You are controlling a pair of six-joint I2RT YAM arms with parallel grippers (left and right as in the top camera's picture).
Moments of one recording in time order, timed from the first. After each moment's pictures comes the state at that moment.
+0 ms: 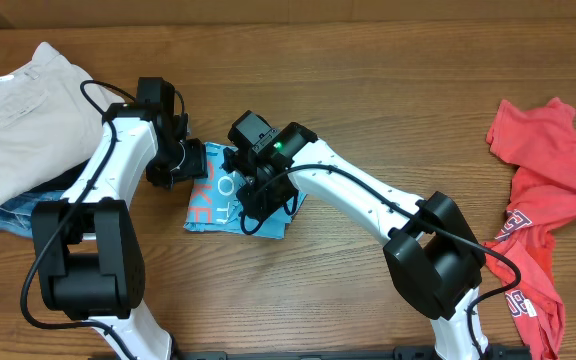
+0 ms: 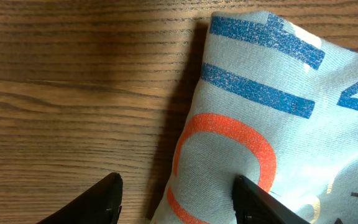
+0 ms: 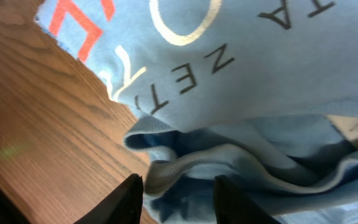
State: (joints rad) left arm -0.01 1.90 1.36 -0.95 0.13 -0.15; right arm 0.79 2.10 1.71 -1.01 -0.27 0.03
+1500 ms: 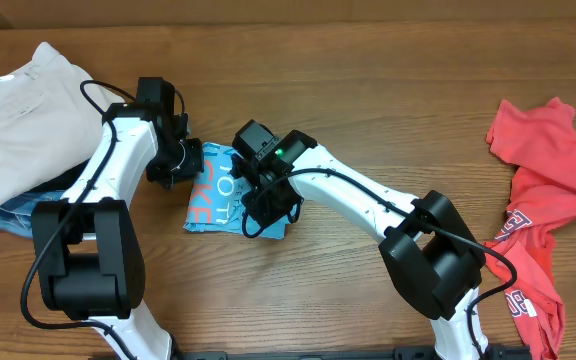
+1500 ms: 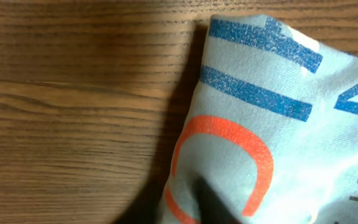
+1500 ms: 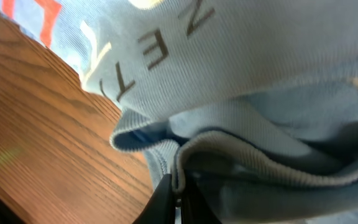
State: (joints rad) left arm -0.01 1.90 1.36 -0.94 0.13 -0.15; right arm 0.79 2.10 1.64 -0.99 -0.28 0.12
